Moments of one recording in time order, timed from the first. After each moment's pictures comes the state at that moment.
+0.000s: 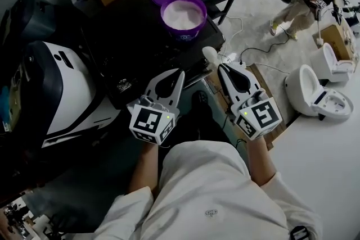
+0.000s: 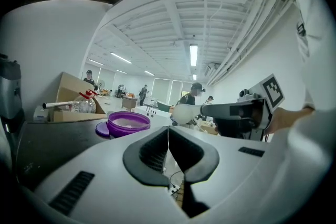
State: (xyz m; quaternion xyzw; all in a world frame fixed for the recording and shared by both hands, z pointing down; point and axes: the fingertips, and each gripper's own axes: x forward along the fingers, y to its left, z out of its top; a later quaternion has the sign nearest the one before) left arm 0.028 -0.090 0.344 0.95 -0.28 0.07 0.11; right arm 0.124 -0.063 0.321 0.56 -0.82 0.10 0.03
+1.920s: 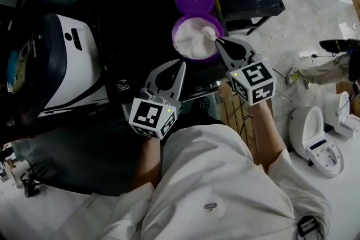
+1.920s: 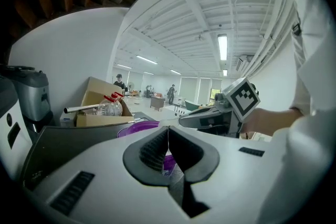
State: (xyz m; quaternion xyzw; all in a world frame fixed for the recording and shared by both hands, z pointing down) left arm 0.066 -0.212 0.344 0.89 -0.44 0.08 0.11; right arm 0.158 -0.275 0.375 0.40 -0.89 0.10 0.18
